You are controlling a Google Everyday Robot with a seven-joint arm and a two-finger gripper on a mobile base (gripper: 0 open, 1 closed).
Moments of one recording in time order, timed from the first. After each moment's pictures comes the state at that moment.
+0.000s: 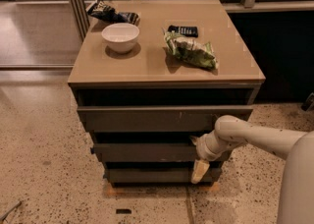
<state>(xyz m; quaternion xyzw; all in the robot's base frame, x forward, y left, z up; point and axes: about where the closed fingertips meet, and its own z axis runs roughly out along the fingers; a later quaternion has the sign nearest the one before) 0.564 -0.149 0.426 -0.67 0.70 0.13 0.20</state>
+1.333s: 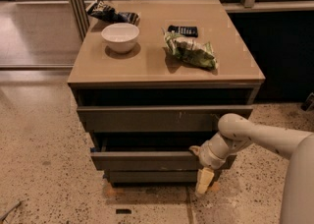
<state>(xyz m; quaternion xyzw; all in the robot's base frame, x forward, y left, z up) 0.497 -0.143 0.441 -0.66 0.70 0.25 0.12</state>
